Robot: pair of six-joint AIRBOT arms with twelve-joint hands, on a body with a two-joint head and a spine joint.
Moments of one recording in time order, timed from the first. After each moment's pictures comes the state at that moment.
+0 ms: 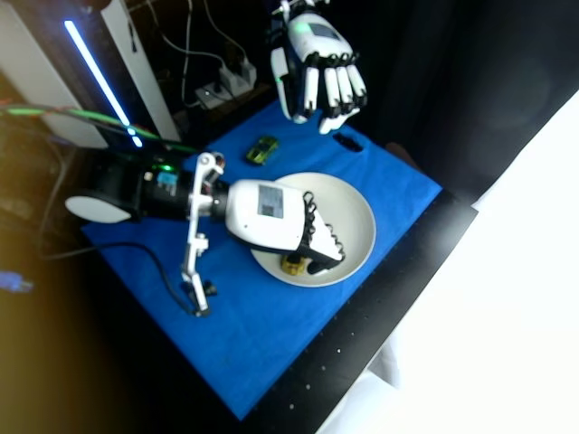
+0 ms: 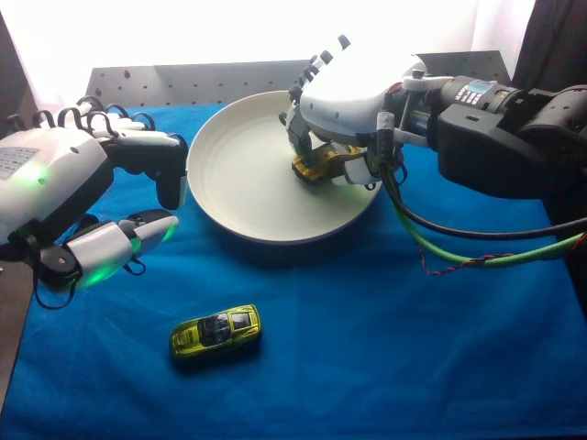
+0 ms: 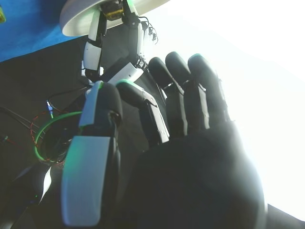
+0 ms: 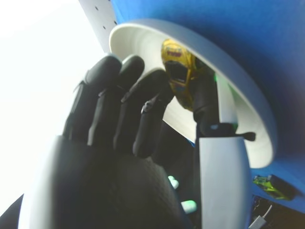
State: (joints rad) left arm 0.98 -0.83 0.80 -0.41 -1.04 1.29; right arm -0.49 -1.46 1.48 0.08 0.24 -1.30
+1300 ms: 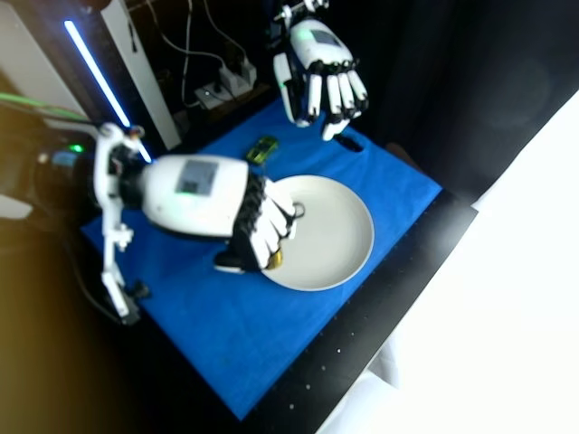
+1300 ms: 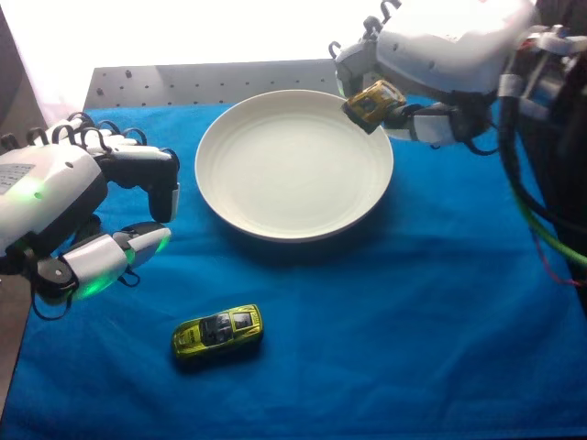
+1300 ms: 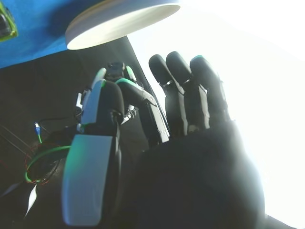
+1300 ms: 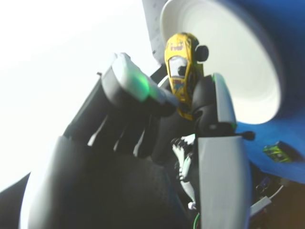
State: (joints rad) left arm 1.01 -0.85 0.80 -0.45 -1.05 1.29; right arm -0.48 -1.13 1.16 0.04 0.47 -1.30
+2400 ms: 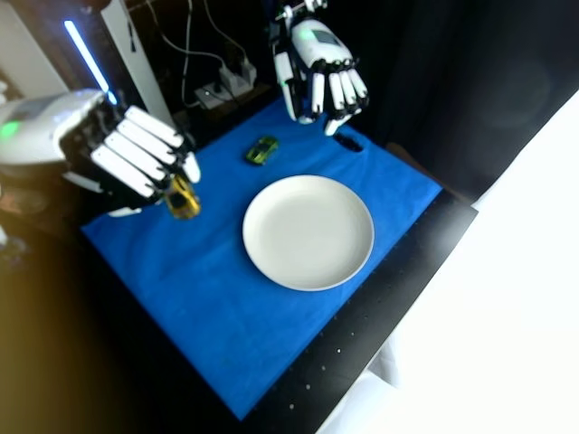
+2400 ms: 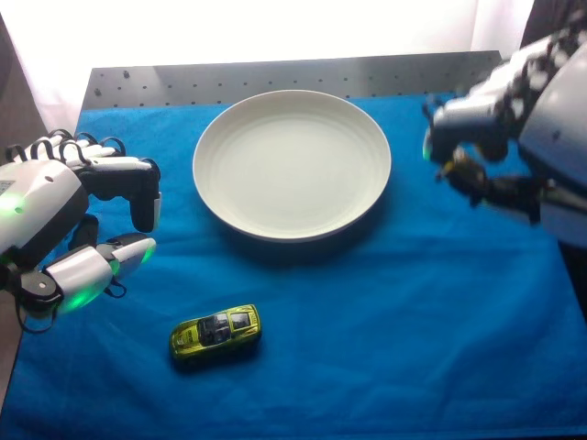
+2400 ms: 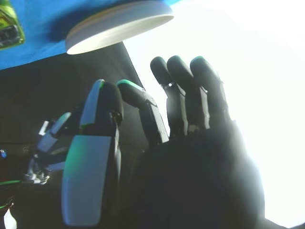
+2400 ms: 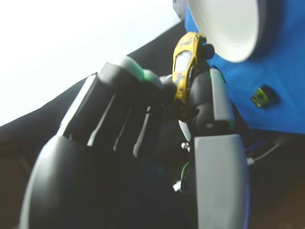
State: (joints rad) left arm 1.08 -0.84 0.79 -0.49 -1.11 1.27; right arm -0.80 -0.79 0.81 -0.04 0.89 -1.20
